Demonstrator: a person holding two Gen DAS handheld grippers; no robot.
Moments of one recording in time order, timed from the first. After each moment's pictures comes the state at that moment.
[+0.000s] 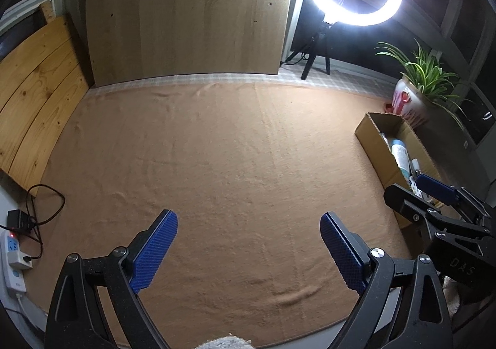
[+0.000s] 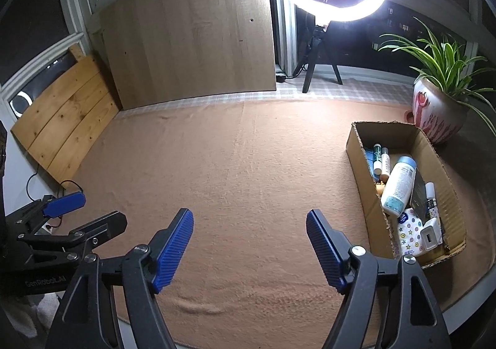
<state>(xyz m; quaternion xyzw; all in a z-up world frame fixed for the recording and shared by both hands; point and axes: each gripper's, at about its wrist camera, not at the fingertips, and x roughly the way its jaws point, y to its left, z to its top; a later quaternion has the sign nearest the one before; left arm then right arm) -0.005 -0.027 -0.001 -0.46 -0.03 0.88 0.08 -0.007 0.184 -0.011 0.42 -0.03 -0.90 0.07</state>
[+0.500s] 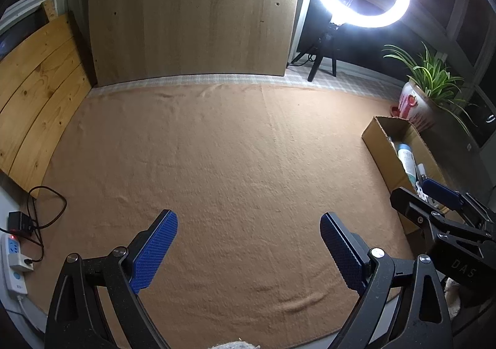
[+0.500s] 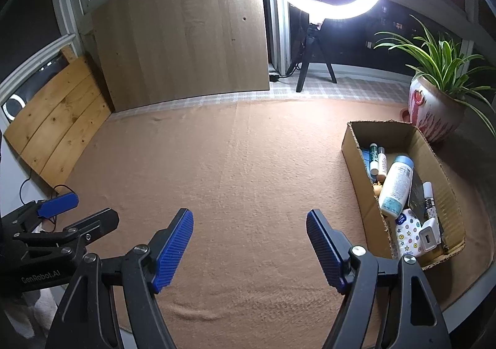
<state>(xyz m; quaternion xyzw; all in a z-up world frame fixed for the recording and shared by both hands) -0.017 -0.030 -0.004 -0.46 -0.03 0.88 0.07 -0.016 0.185 -0.015 0.43 -0.03 -0.90 0.05</state>
